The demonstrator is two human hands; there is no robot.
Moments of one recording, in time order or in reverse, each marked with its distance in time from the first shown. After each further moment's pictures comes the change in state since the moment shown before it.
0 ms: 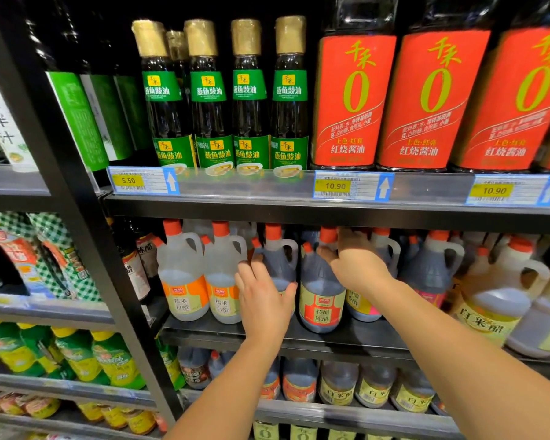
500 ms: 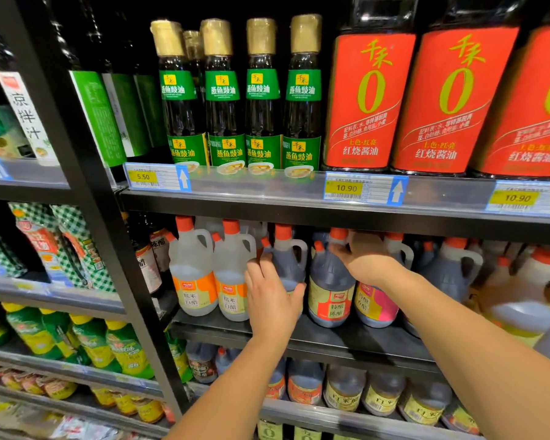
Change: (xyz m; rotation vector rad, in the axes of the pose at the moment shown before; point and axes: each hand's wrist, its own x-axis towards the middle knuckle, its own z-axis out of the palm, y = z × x) left_hand 0.001 0.004 -0.001 -0.030 -0.015 -0.025; right_hand 0.021 0.002 -0.004 -0.006 -0.138 0.062
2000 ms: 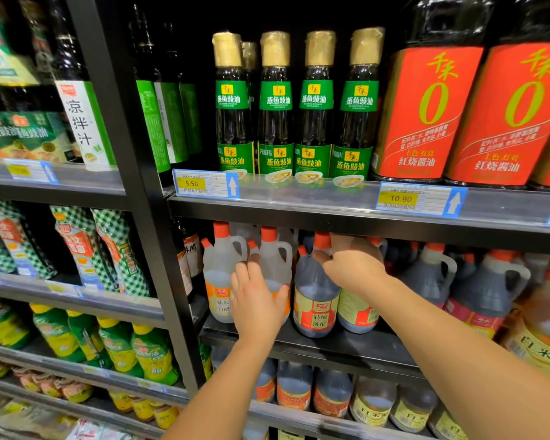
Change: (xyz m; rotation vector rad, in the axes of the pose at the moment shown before) left_hand 0.030 -0.068 -0.043 0.136 0.022 -0.063; right_hand -0.007 -0.088 0.024 -0.073 -0.254 0.033
